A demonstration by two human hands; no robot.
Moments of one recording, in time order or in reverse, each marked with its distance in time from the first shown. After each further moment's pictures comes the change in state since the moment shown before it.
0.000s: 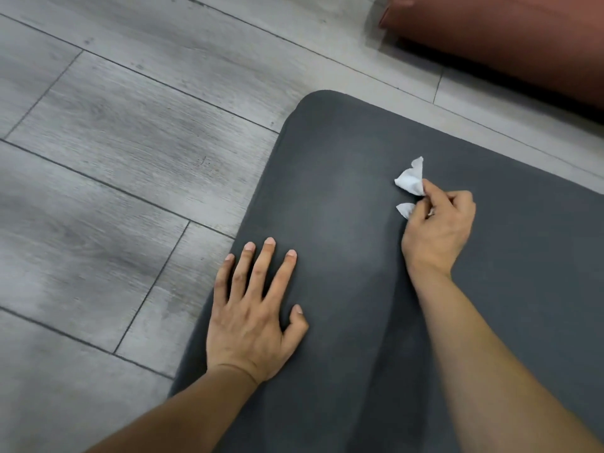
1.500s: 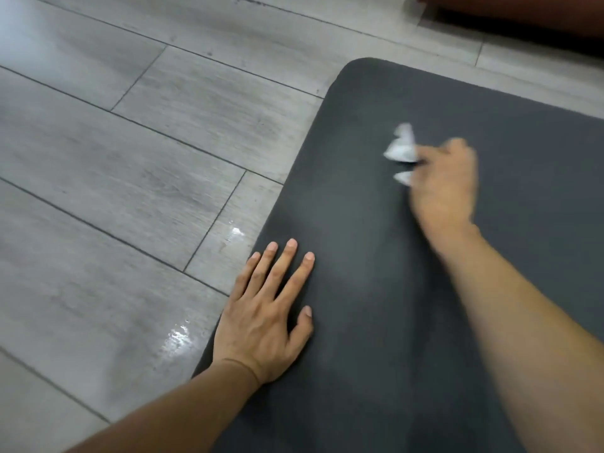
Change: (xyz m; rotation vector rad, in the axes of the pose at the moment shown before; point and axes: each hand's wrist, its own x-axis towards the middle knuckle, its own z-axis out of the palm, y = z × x) left_hand -0.108 -0.024 0.005 0.014 -0.011 0.081; right_hand -0.045 -0.032 -0.001 0.026 -0.148 -0.340
